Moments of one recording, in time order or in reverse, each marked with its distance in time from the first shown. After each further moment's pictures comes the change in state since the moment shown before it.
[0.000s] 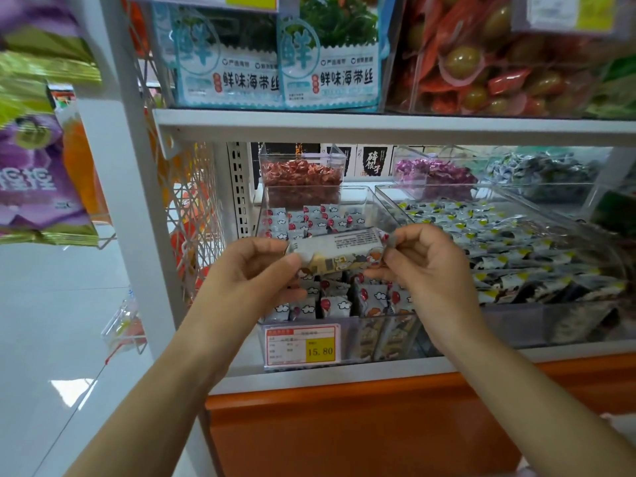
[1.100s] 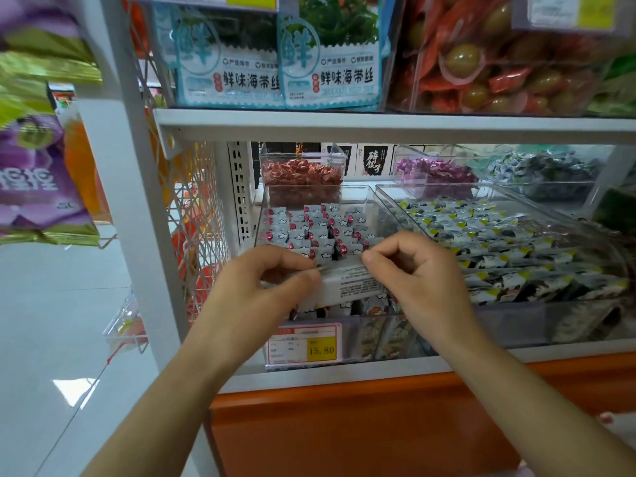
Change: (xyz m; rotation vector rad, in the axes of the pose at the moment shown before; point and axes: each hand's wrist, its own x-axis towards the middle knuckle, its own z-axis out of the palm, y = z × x) left_hand -0.006 0.011 0.009 0.453 0.038 0.098; right_hand -0.007 -0.006 0.005 -0.267 -0.082 -0.183
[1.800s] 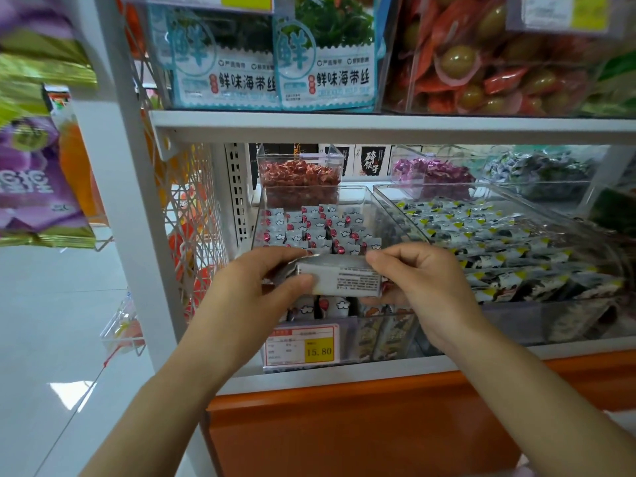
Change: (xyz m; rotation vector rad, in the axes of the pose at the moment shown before) left_hand 0.002 -0.006 -0.001 0.224 -0.017 0.086; right_hand 0.004 0.001 -0.003 0.286 0.002 0.383
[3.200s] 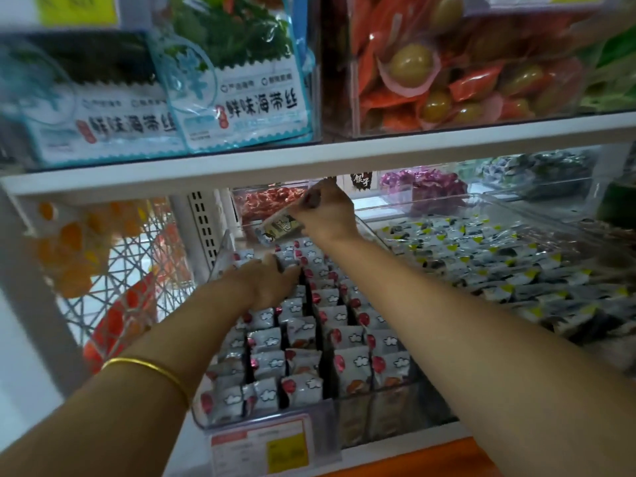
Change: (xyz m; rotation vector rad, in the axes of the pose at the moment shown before) left_hand 0.169 -0.053 0.059 0.720 -0.470 -0.271; right_hand 0.181 0.003 0.045 -0.370 0.162 -0.165
